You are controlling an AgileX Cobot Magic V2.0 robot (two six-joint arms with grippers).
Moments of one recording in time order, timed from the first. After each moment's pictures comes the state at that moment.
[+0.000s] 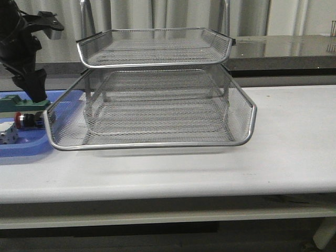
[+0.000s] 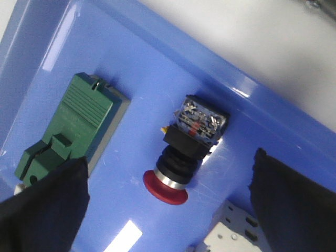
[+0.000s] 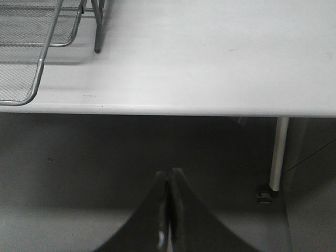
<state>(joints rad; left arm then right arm) -0.07 2.19 -1.92 0.09 0.93 0.79 0.08 0.44 -0.75 -0.02 1.06 0.05</state>
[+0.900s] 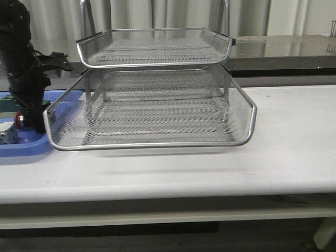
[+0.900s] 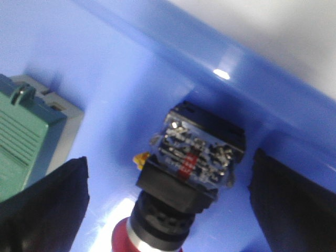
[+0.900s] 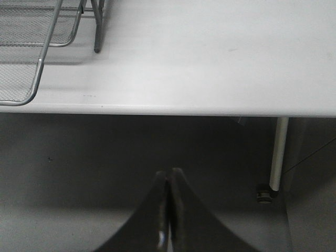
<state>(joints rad) -0.07 2.39 -2.02 0.14 0.95 0.81 0.08 0.44 -0.75 -0.02 1.06 0.05</state>
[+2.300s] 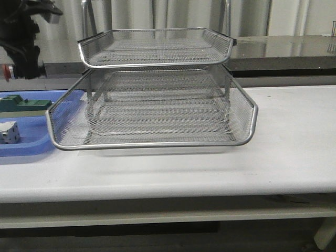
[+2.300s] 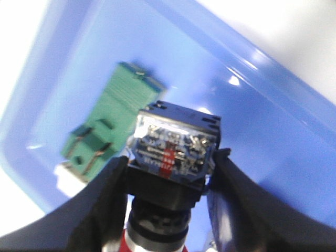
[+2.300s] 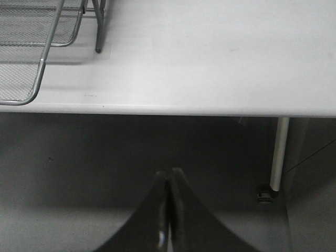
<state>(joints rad) -0.05 2.32 -2.33 0.13 1.23 0.73 0.08 0.44 -0.75 -0.02 1.06 0.05</state>
